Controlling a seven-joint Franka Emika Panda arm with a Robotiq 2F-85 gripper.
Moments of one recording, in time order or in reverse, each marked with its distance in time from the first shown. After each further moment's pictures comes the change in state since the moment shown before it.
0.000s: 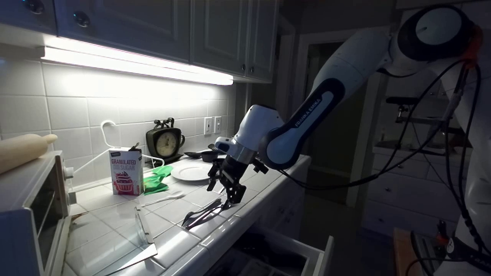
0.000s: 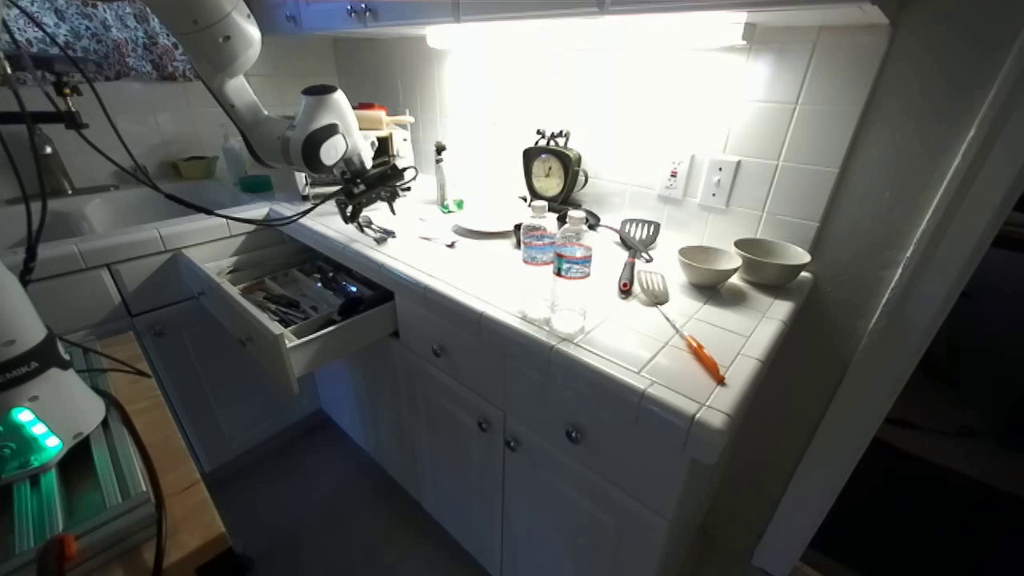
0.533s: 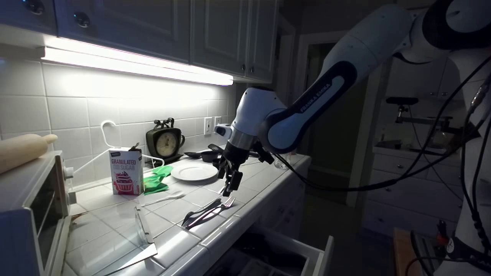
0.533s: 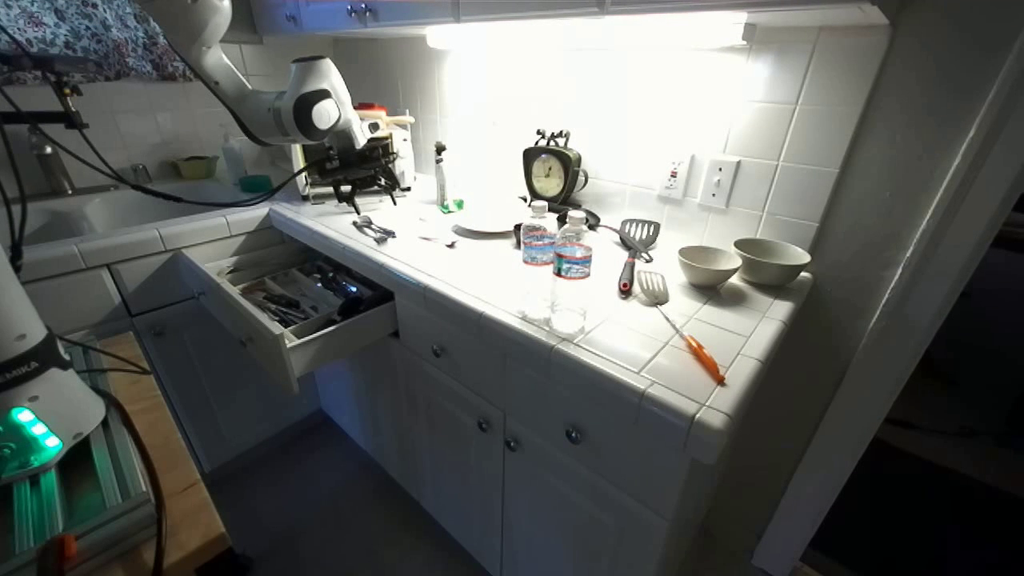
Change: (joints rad) arm 0.224 -0.122 -0.220 0.019 -0.033 -0.197 0.527
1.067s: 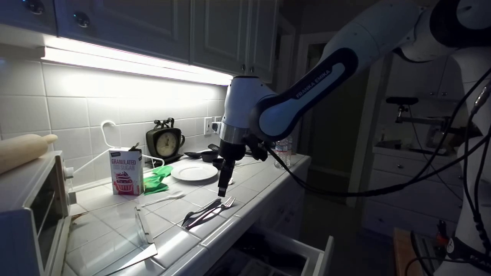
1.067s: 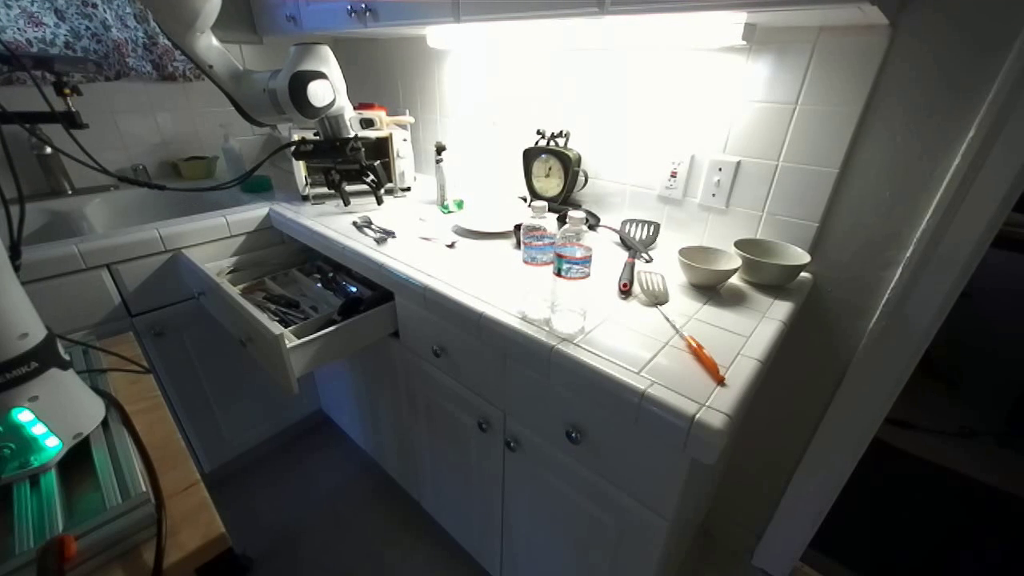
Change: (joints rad) arm 0.057 -0.003 0.003 0.098 0.009 -0.260 0.449
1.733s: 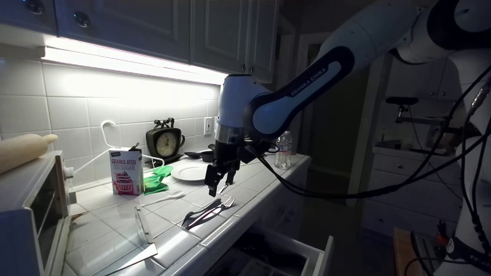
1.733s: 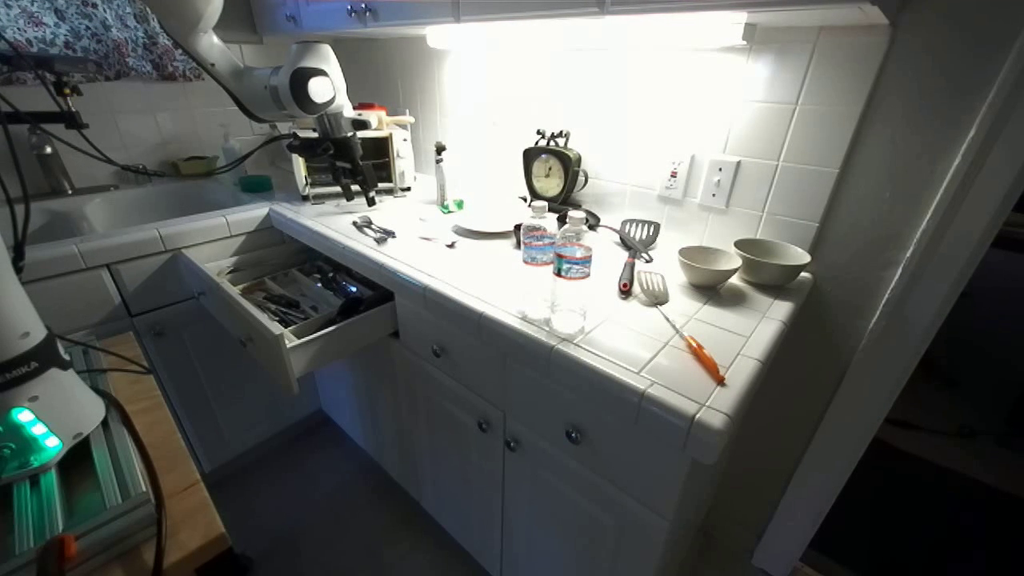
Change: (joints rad) arm 0.038 0.028 -0.014 0.056 0.012 -0.063 0.439
